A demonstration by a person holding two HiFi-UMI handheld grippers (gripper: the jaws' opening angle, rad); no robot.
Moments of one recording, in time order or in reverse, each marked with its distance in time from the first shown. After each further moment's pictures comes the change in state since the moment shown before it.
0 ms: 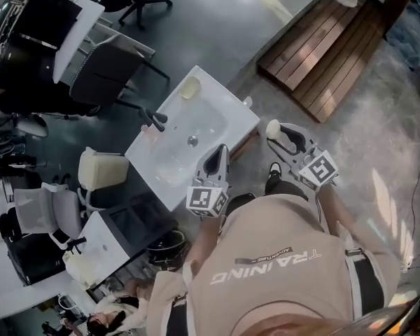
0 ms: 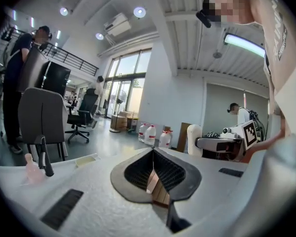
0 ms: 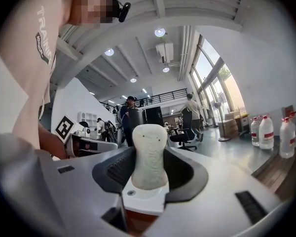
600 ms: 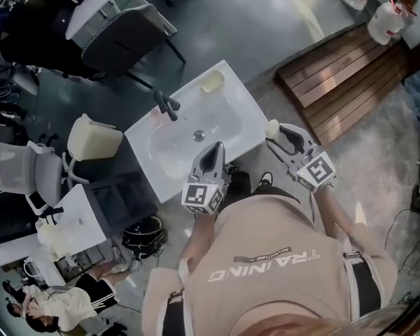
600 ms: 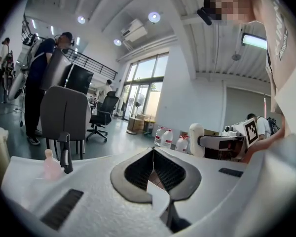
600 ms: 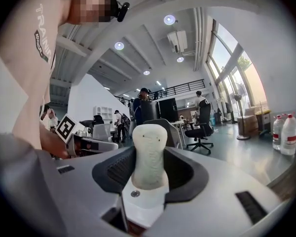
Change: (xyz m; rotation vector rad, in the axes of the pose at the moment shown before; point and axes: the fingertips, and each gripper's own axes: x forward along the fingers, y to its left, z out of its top) left arm -0.006 0.094 -0.005 -0.093 -0.051 0.189; right arm 0.107 -0.002 -0.004 -0.052 0.104 0.179
